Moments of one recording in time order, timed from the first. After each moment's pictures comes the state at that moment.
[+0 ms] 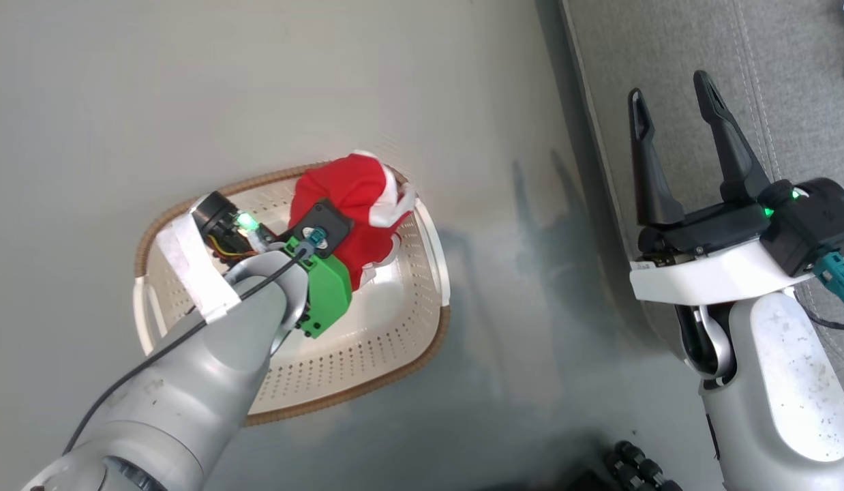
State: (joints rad) left arm -0.93 0.10 -0.97 1.16 -0.30 -0.11 -0.26; right arm -0.41 -0.05 0.07 -0.04 0.16 0.13 -0.26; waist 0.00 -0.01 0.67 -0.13
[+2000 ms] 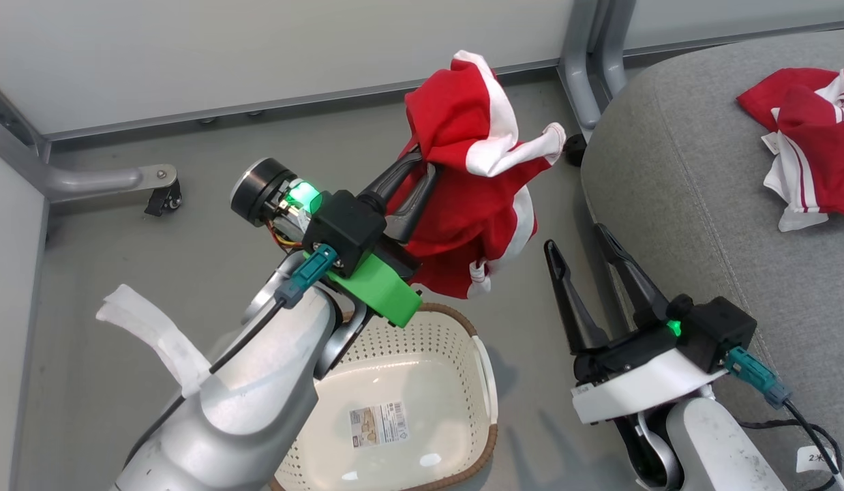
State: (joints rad) left arm -0.68 0.15 -0.68 0.30 -0.28 -0.09 -0.25; right arm -0.18 -0.05 0.24 0.03 0.28 0.13 -0.26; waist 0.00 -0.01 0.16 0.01
